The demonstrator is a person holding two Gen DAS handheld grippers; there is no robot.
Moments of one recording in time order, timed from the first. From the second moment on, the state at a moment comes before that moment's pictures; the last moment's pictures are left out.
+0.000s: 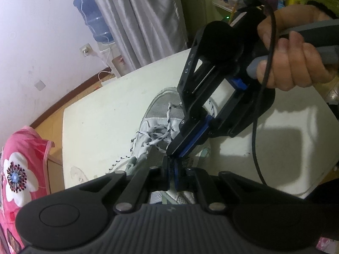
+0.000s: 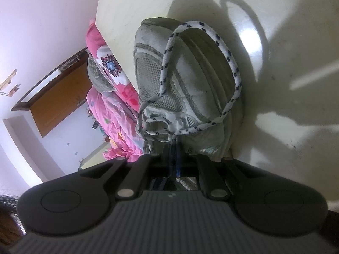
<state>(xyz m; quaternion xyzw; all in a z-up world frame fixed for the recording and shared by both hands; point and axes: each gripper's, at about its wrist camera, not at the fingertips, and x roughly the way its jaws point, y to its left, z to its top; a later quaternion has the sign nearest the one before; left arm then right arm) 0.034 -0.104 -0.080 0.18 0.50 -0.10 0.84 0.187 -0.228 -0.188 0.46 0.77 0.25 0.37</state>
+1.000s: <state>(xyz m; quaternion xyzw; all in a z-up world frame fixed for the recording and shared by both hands) 0.011 -0.068 -0.048 0.04 0.52 -0.07 0.85 0.173 -0.192 -0.124 0.20 0.67 0.34 0.63</state>
